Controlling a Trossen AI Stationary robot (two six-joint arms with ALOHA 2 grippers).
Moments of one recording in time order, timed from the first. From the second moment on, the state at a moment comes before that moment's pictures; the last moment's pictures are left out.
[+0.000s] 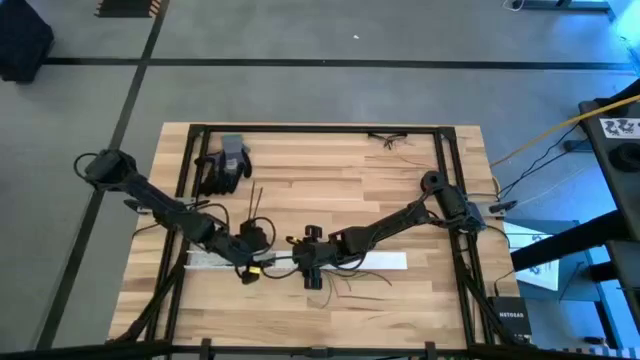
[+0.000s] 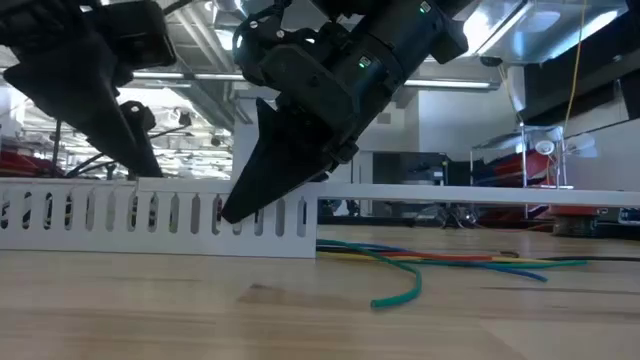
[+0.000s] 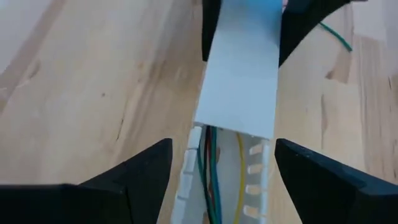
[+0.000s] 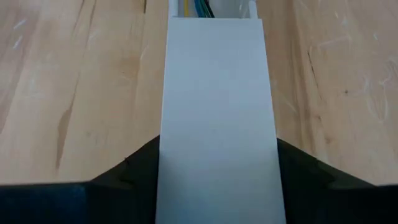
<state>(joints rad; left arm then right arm) -0.50 1.31 0.59 -0.15 -0.33 -0.64 0.28 2.16 1.43 -0.17 0.15 0.23</state>
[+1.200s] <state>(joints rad) -0.51 1.31 0.59 0.04 -0.25 -0.50 0.28 2.16 1.44 -0.17 0.14 0.23</state>
